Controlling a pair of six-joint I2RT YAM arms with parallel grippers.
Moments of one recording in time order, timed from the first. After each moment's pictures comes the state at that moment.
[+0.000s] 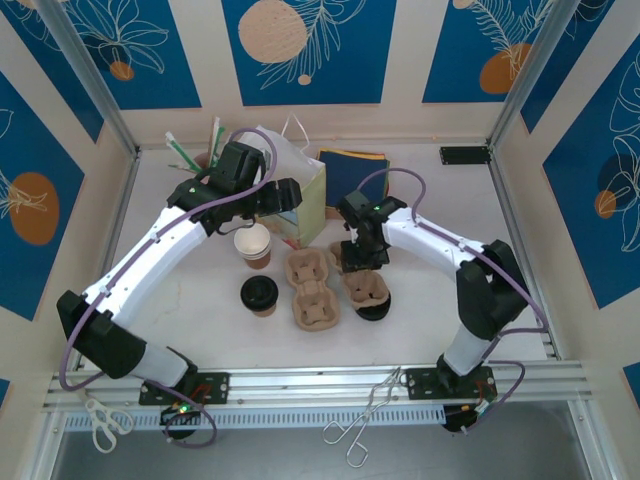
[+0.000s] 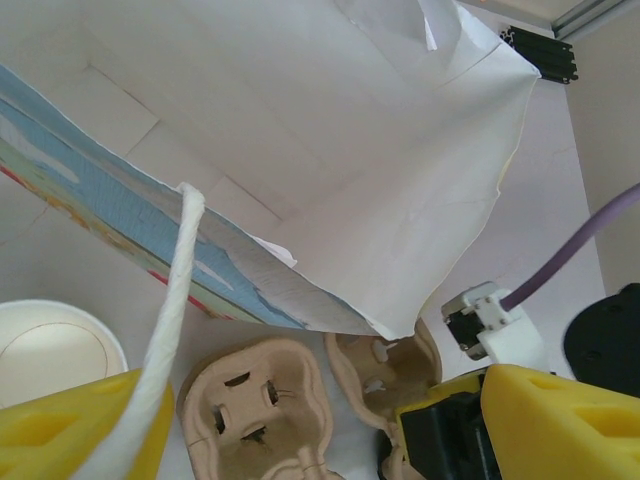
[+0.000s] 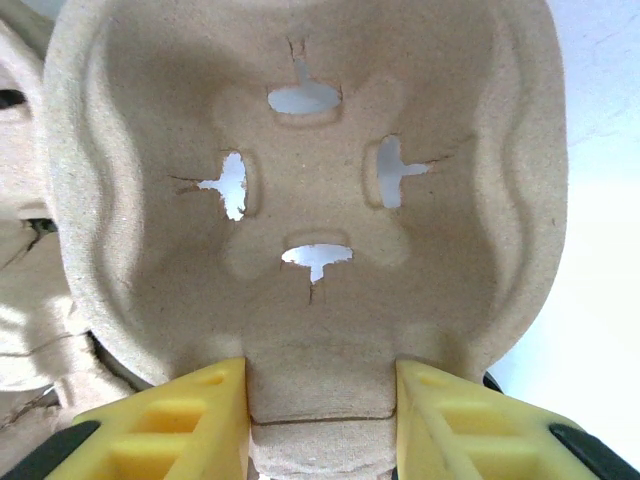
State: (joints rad) left arm -0.57 1.45 1.52 -0.83 0.06 -0.65; right arm 0.62 1.67 1.27 -1.02 -0.08 0.47
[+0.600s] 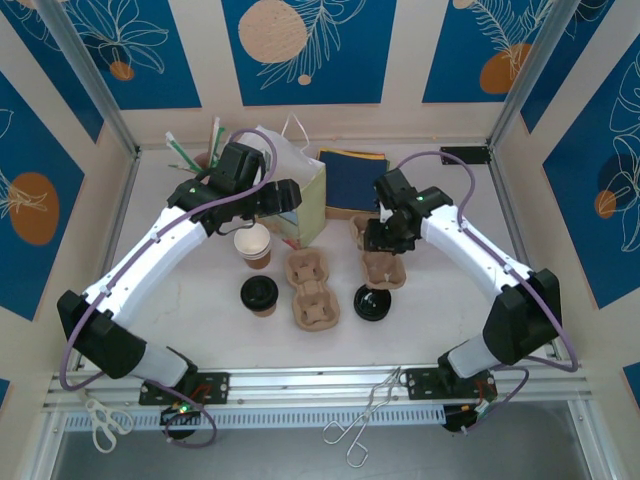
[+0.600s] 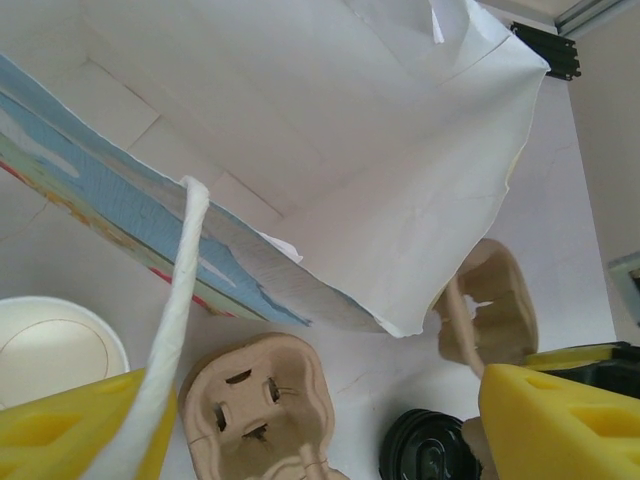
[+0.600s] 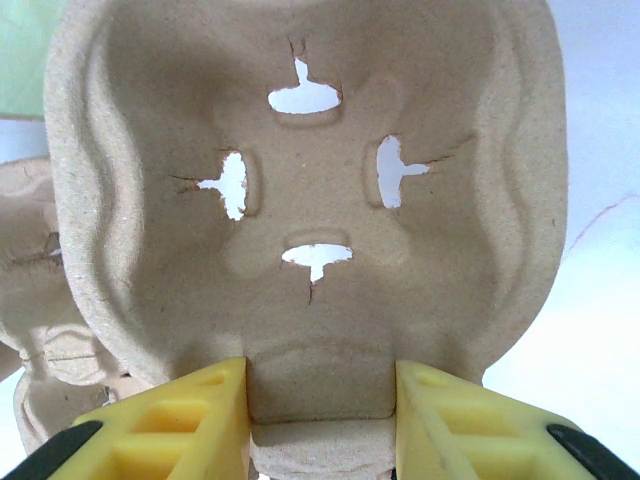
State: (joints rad) left arm -0.57 1.45 1.51 -0.82 0.07 -0.65; right arm 0.46 1.48 1.28 -1.05 -0.08 0.47
